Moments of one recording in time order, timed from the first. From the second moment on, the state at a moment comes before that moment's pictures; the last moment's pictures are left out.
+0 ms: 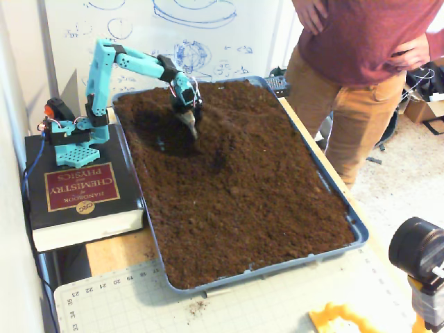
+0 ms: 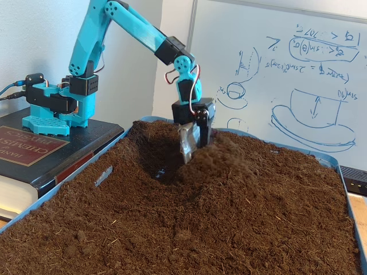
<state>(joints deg) -5.8 77.7 107.5 33.3 6.5</state>
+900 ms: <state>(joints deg) -5.6 106.4 122.3 32.4 14.9</state>
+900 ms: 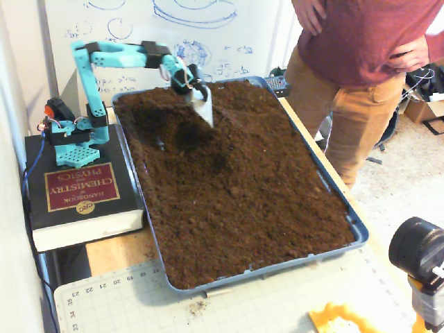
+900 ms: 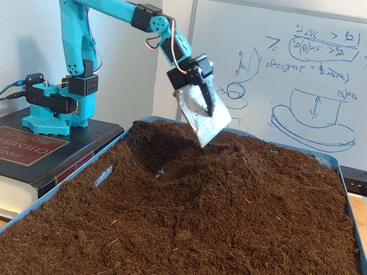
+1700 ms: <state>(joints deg) -31.1 110.7 150.0 32.4 15.0</state>
